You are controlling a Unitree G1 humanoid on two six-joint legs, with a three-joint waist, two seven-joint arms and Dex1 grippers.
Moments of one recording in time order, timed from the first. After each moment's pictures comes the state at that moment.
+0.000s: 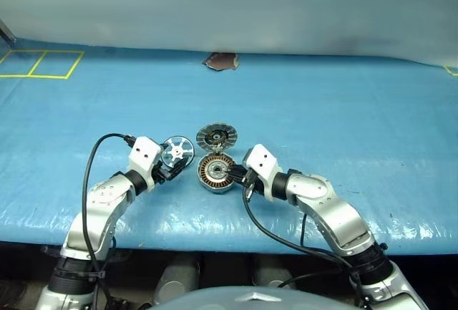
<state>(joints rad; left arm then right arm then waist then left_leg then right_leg) -0.02 0.46 -0.04 -0.26 -0.23 0.44 -0.50 -0.17 -0.41 0.34 -0.37 0.14 0.59 0.64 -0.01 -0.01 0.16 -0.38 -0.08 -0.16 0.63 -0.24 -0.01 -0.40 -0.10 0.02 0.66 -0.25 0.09</state>
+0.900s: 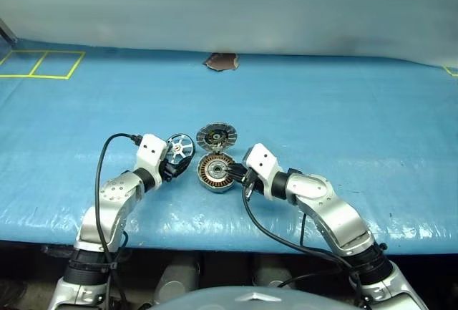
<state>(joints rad) -0.07 0.38 -0.01 -0.22 -0.25 0.55 -0.47 -0.17 -0.41 0.35 -0.37 0.14 0.58 0.63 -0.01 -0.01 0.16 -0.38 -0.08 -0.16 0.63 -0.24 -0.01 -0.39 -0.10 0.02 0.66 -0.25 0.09</state>
